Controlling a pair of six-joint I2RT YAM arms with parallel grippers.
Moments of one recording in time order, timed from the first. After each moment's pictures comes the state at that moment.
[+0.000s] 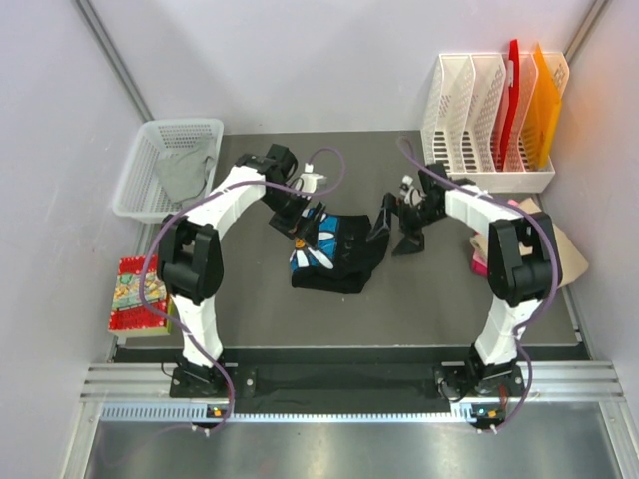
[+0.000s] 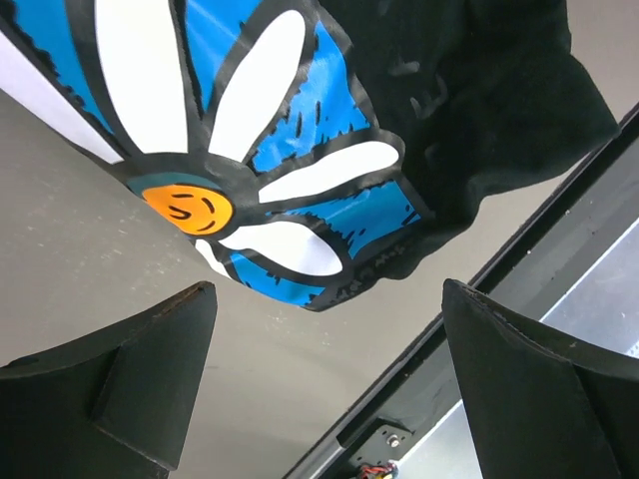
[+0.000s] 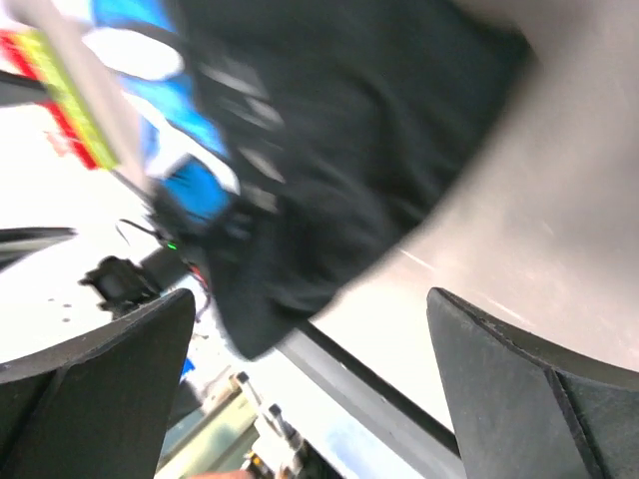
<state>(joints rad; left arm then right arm) -0.38 1.95 1.67 -1.08 0.52 0.22 0.24 1.86 1.32 -0.70 -0.71 0.46</state>
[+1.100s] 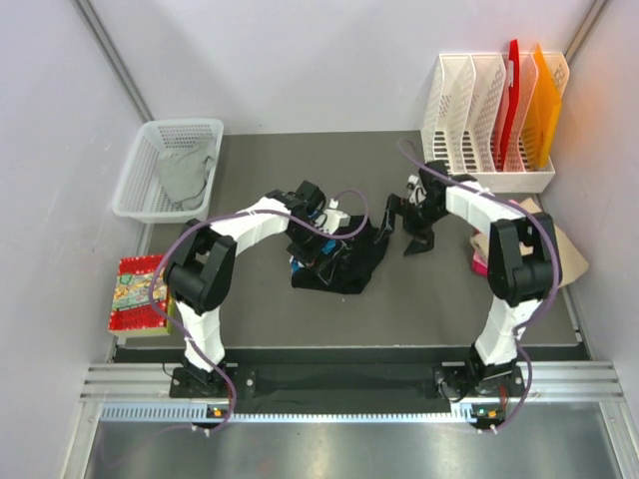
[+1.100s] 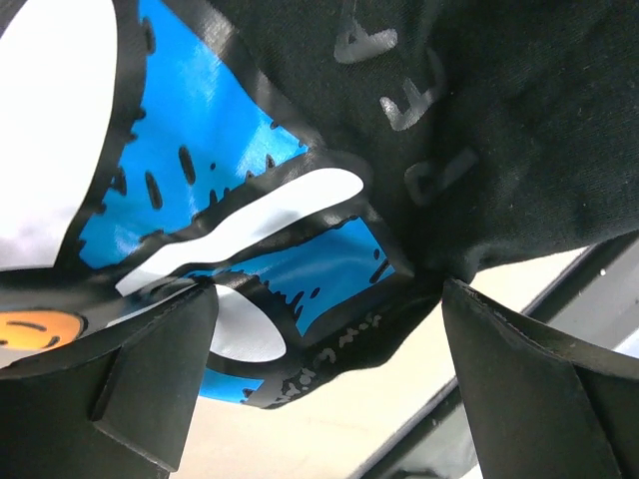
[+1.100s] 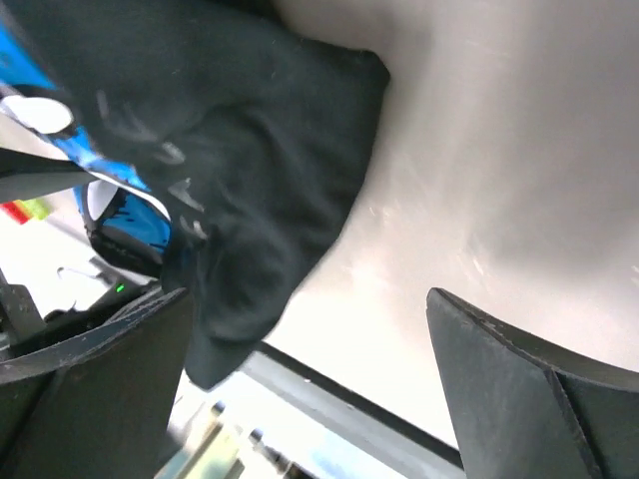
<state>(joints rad) -0.56 1.94 1.40 -0.85 0.42 0.19 0.25 1.89 1.31 -0.74 -0.55 0.46</state>
